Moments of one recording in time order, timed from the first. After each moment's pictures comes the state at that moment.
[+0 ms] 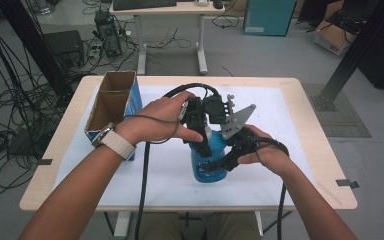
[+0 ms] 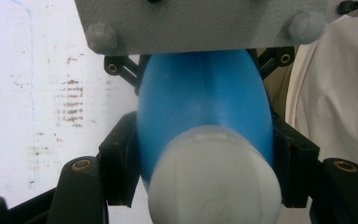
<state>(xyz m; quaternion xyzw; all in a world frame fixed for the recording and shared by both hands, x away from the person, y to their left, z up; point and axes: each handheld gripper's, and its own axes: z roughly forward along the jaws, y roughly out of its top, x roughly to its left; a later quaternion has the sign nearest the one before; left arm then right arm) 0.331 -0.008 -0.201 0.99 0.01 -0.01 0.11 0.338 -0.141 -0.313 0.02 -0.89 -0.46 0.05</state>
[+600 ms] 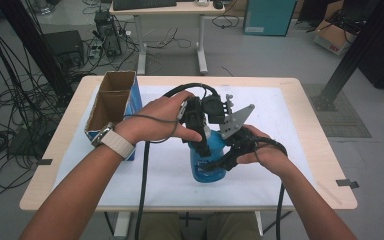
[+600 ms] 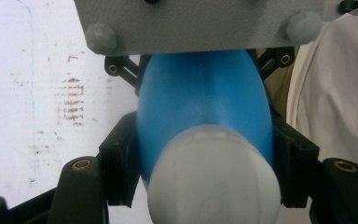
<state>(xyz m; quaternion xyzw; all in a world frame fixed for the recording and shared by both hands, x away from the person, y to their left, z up) 0.333 -0.007 -0.203 0.99 0.01 -0.01 0.11 0.341 -0.139 -0.316 0.02 -0.89 -0.46 0.05</state>
